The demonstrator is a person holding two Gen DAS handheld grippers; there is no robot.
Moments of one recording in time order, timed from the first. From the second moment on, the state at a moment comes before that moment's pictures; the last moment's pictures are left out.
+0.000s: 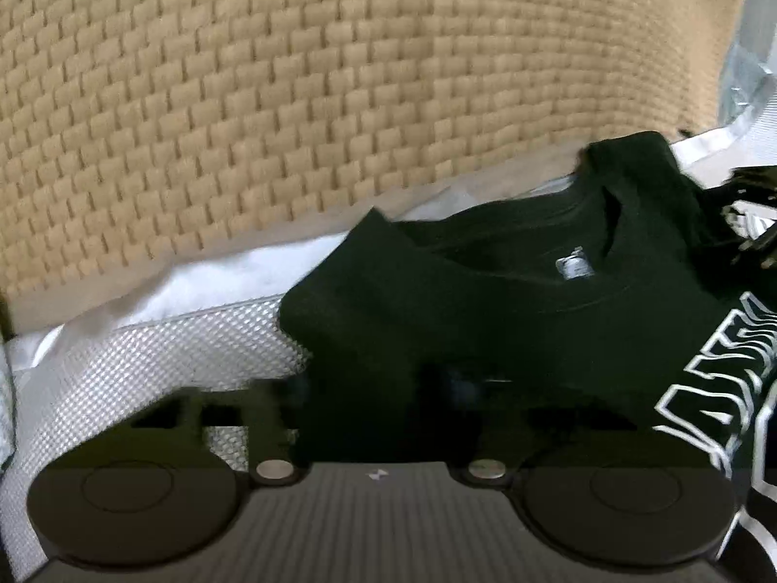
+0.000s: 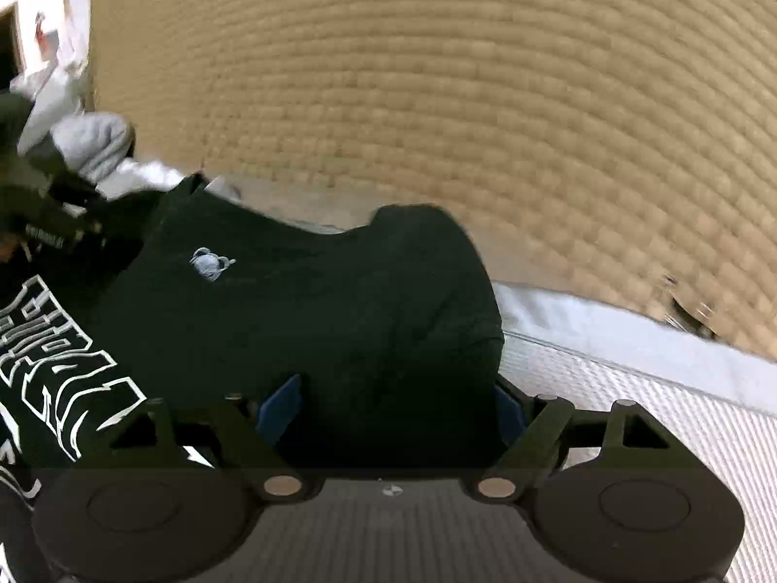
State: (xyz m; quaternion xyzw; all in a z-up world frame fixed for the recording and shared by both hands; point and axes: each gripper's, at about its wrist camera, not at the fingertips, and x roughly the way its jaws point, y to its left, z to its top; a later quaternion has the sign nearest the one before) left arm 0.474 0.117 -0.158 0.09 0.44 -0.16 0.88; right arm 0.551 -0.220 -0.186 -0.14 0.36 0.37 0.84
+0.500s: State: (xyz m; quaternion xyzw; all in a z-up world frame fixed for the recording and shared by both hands) left arm 0.482 0.110 -0.133 0.16 0.38 -0.11 0.90; right arm 0.529 -0.171 -0.170 -0.22 0.29 0.31 0.88
